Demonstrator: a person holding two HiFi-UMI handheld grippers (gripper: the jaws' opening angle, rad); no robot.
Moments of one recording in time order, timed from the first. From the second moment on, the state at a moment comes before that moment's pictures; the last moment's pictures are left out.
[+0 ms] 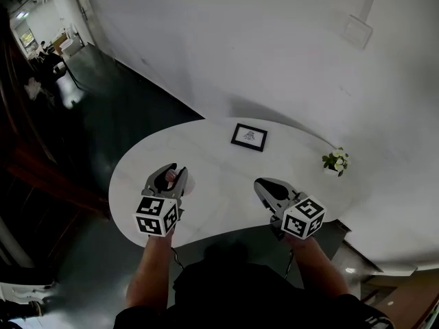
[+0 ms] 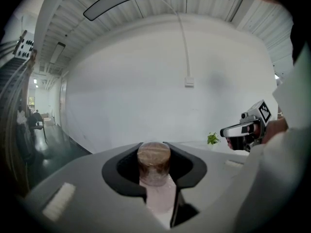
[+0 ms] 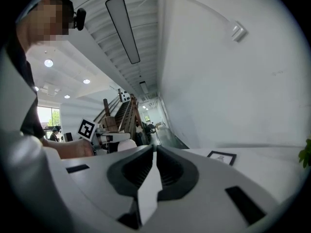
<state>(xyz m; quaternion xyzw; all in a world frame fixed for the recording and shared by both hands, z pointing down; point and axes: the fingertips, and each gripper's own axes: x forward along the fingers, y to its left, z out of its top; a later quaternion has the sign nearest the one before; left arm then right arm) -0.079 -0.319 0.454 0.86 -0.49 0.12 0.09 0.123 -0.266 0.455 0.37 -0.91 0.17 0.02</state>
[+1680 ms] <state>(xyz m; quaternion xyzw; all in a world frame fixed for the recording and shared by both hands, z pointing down) -0.008 -0.429 0.549 0.82 -0.52 0.17 0.17 0.137 -0.438 0.518 0.28 -0.93 0.22 0.06</state>
